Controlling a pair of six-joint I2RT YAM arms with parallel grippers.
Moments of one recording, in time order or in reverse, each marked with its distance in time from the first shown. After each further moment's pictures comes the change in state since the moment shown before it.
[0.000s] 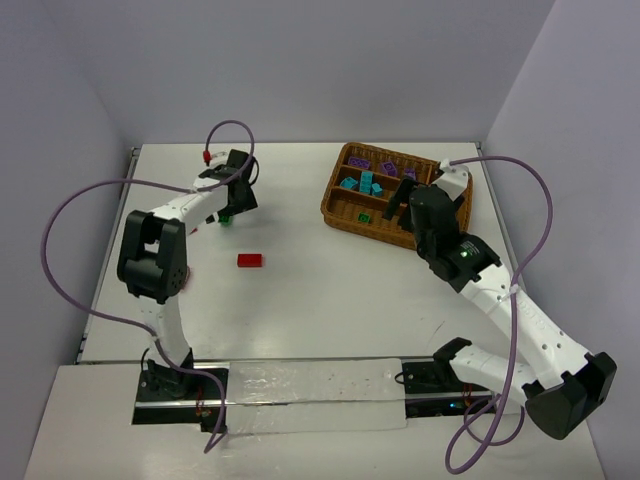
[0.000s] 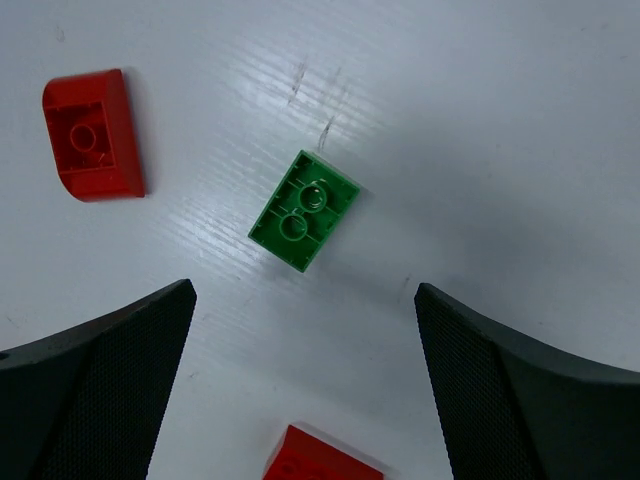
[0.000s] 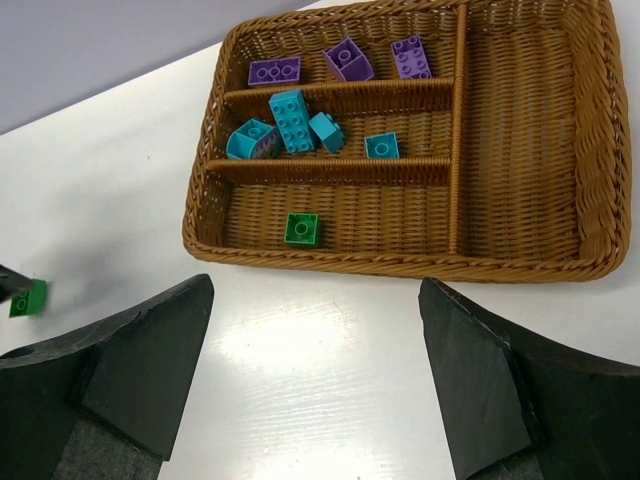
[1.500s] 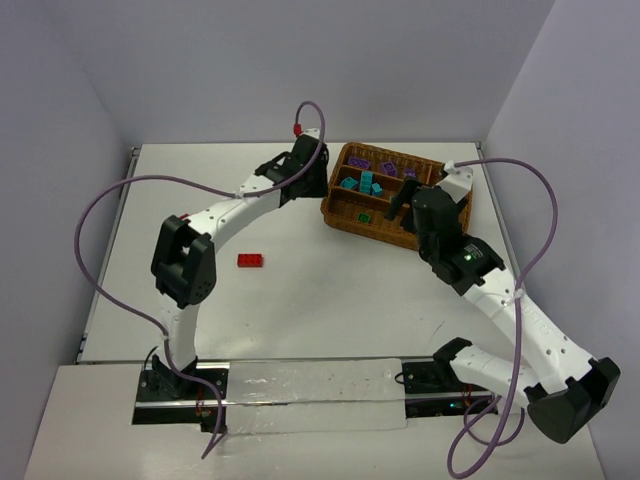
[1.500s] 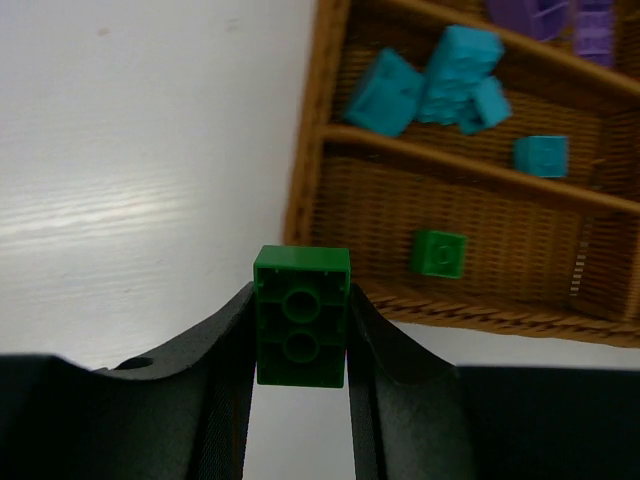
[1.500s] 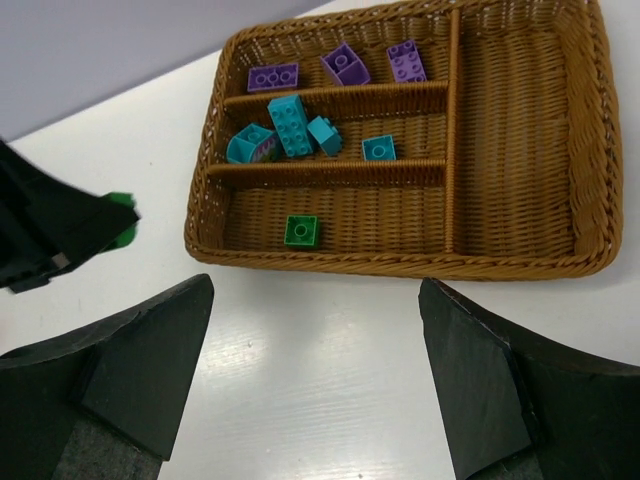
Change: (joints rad) left arm -0.329 0.106 0.321 0.118 0.301 0.104; right arm 0.008 -0.020 0.002 -0.015 0.018 0.012
